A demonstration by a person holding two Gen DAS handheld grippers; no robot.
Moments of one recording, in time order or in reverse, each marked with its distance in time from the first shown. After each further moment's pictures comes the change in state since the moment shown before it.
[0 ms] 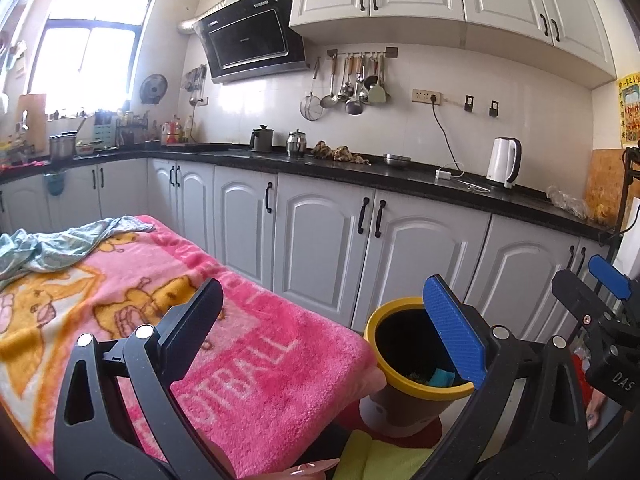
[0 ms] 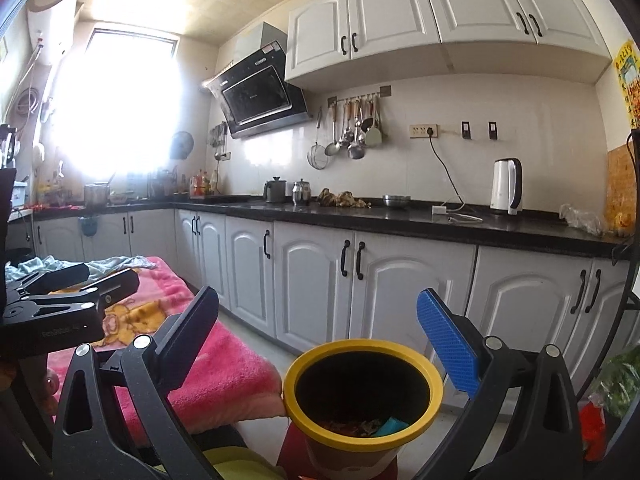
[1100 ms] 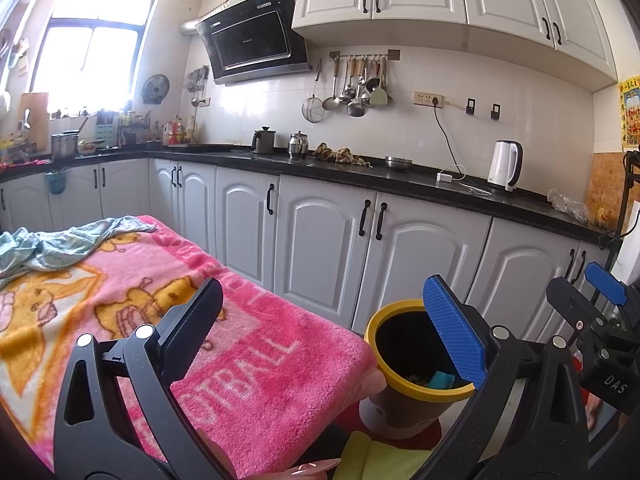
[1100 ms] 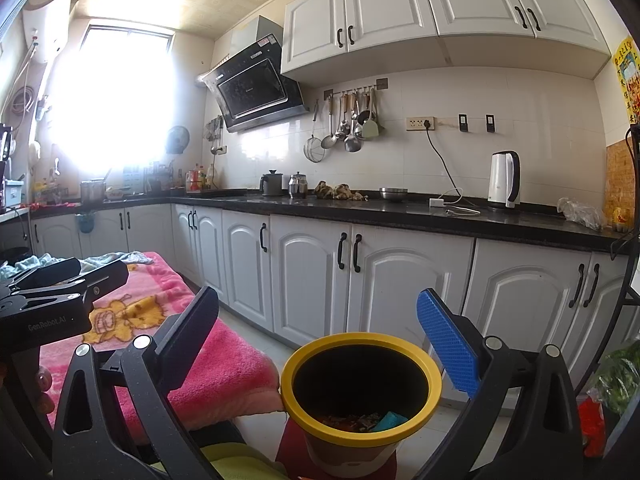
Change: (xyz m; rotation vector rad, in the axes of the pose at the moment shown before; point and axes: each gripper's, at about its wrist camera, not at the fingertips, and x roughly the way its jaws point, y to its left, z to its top) left arm -0.001 0.001 0.000 -0.001 -0.002 0.001; right arm 0.003 0.001 -0.001 0.001 0.014 0.000
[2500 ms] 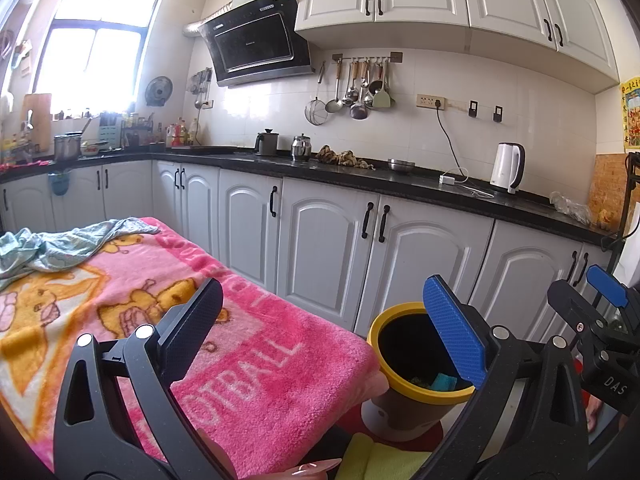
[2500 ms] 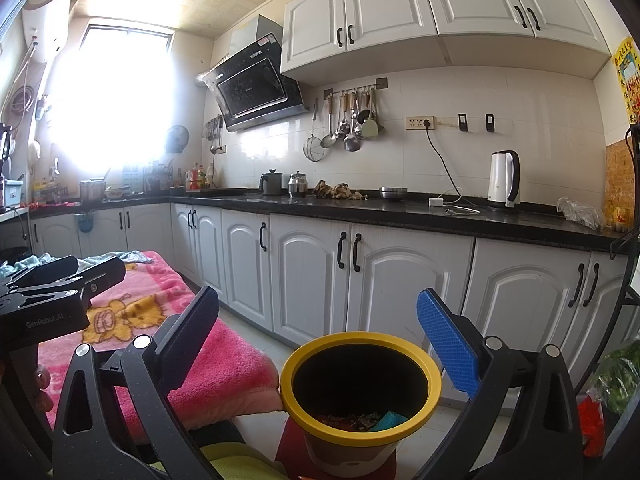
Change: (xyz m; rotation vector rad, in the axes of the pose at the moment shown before) left arm -0.001 0.002 0.001 -0.004 -0.005 0.005; right arm 0.000 0.000 0.001 0.000 0.001 0.000
